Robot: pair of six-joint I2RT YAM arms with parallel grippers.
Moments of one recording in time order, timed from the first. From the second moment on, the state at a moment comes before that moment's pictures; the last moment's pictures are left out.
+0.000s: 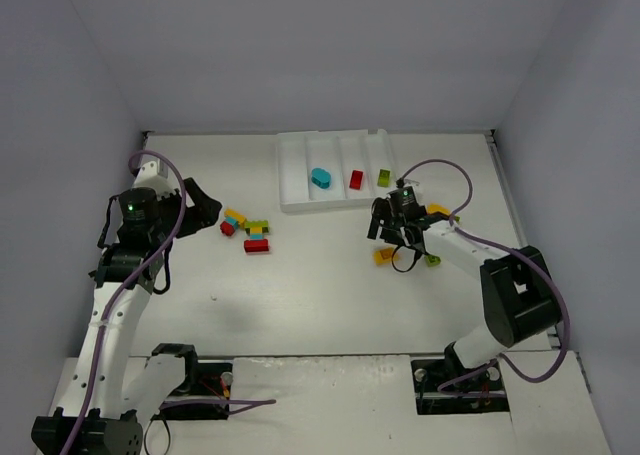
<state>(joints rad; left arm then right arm) -0.04 0.88 0.94 -0.50 0.15 -0.44 0.39 1.56 0.84 -0.22 0.12 0.55</state>
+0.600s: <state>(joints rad) -0.04 0.88 0.94 -0.50 0.16 -0.44 0.47 1.48 0.71 -0.29 0.31 0.86</state>
